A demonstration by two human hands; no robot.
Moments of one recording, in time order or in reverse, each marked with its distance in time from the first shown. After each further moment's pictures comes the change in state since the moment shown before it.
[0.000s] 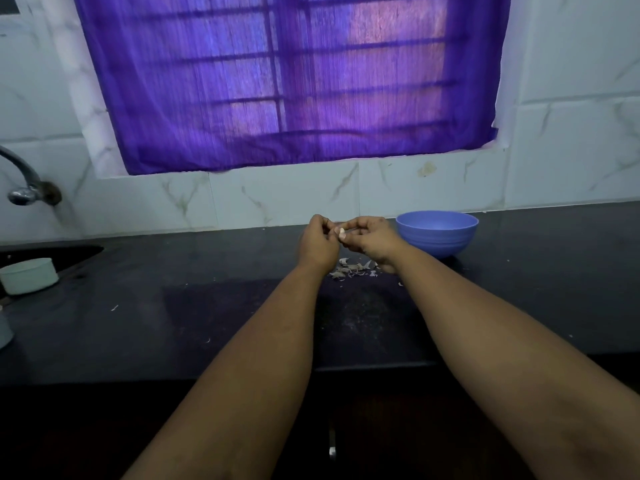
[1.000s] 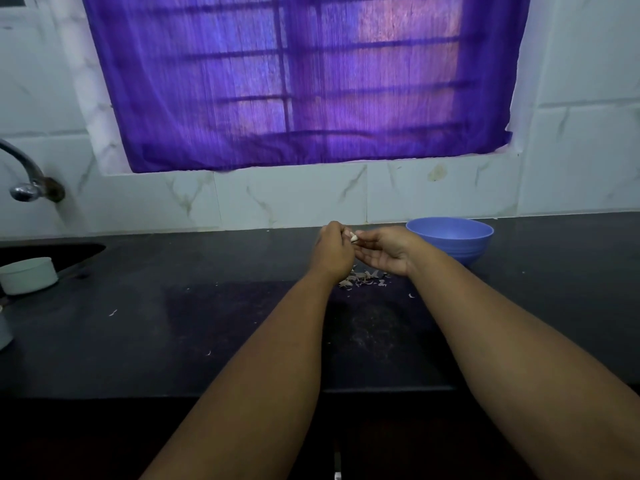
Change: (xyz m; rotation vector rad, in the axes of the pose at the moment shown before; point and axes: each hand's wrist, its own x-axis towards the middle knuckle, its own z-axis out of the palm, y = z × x) left_hand 0.006 -0.001 0.006 0.190 -0.093 0.099; right_hand 0.004 -0.016 -0.004 0.447 -0.004 0.384
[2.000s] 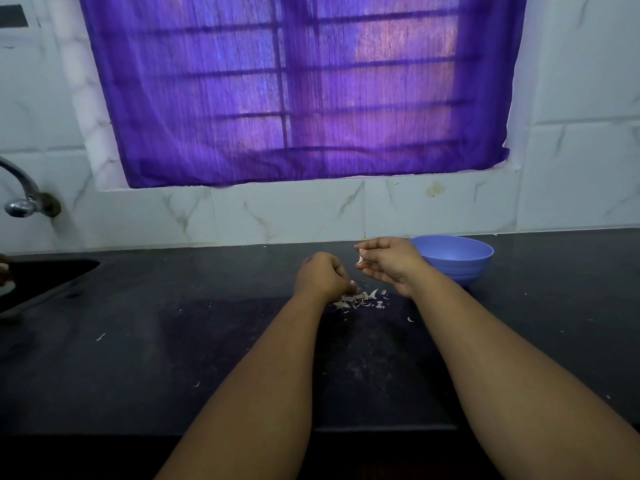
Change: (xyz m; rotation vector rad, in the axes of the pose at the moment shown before) left_hand 0.003 -0.002 -0.013 0.244 -0.155 -0.157; right_hand 0.009 -0.002 -0.014 -0.324 0.181 -0.223
